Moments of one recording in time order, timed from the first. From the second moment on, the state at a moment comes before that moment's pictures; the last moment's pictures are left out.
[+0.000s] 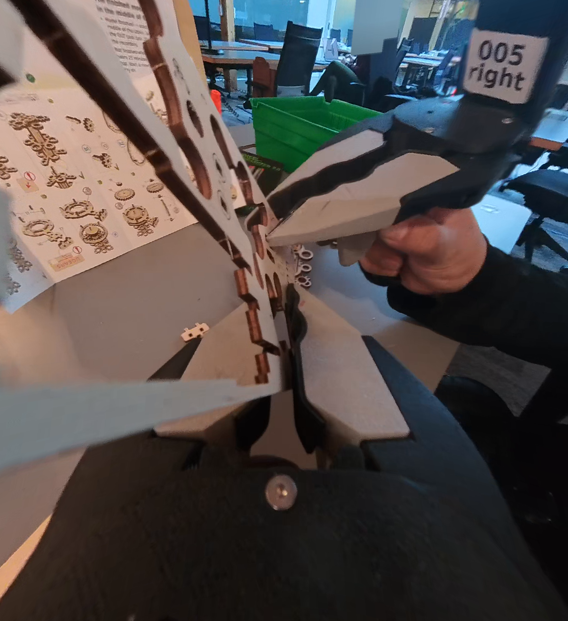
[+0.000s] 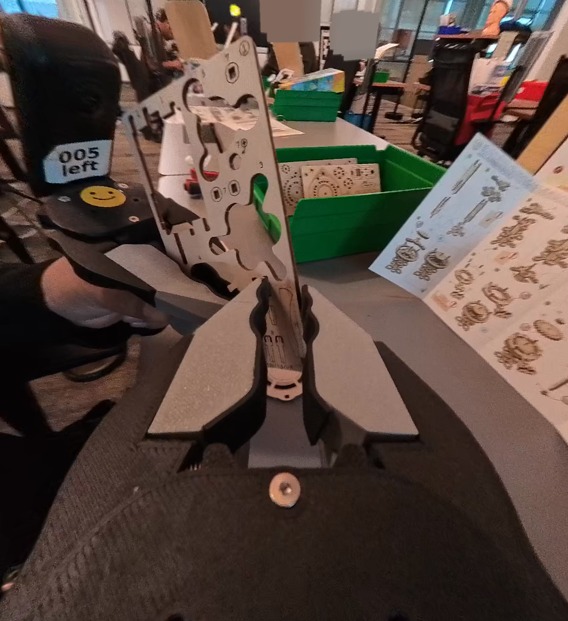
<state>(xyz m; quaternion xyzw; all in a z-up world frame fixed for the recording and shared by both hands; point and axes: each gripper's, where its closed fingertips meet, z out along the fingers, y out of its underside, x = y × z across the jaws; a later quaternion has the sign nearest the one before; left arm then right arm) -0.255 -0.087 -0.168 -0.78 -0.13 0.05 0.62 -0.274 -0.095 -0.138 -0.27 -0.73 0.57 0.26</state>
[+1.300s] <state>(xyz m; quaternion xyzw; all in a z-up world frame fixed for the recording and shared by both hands) -0.252 -0.087 -0.164 -0.77 -0.12 -0.02 0.62 -0.267 -0.100 -0.137 -0.27 -0.70 0.66 0.07</state>
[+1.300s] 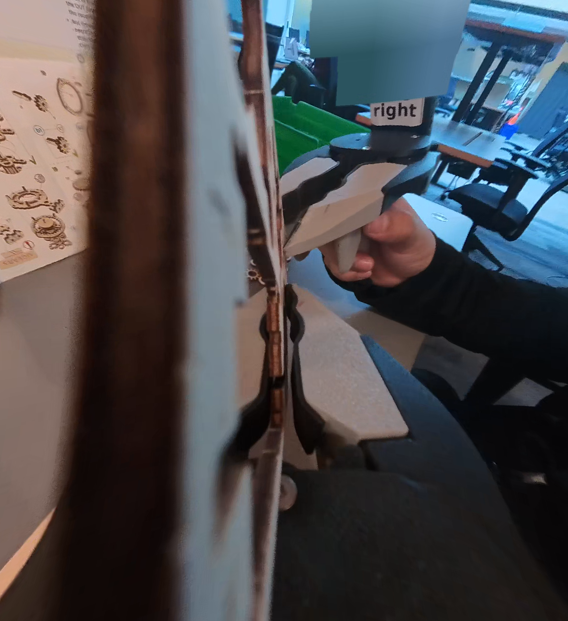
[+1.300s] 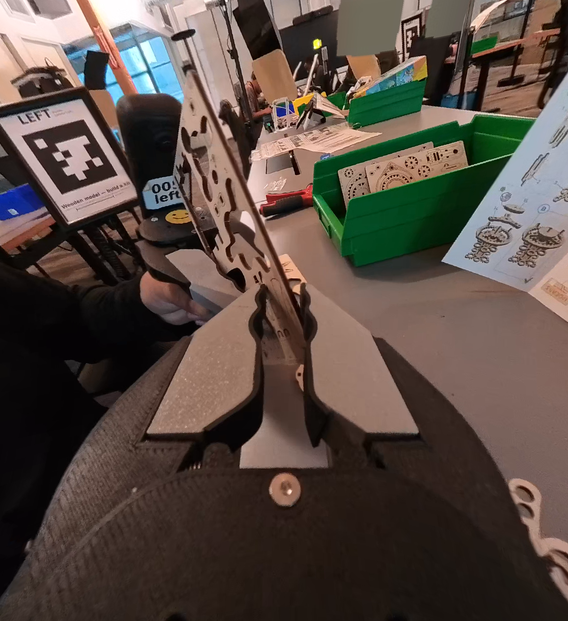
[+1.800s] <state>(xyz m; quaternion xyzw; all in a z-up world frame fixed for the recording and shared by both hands) -0.252 -0.085 -0.164 -0.78 -0.12 -0.01 0.62 -0.270 -0.098 -0.136 -0.28 -0.69 0.67 0.07</state>
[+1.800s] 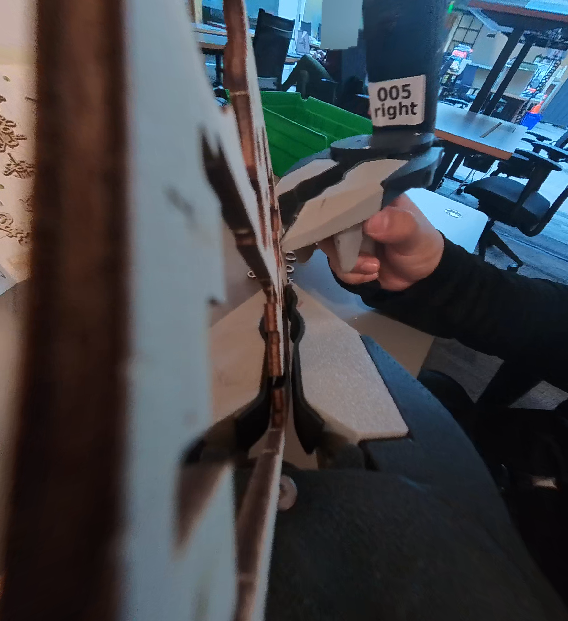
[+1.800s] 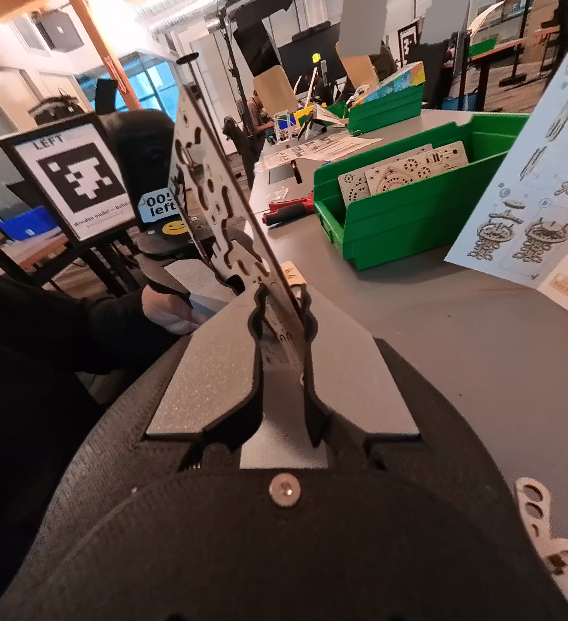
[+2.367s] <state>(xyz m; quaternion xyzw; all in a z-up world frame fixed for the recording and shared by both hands) -0.254 -0.084 -0.168 -0.79 -0.12 0.01 0.60 -0.270 -0.096 -0.139 -0.28 -0.71 0.64 0.09</state>
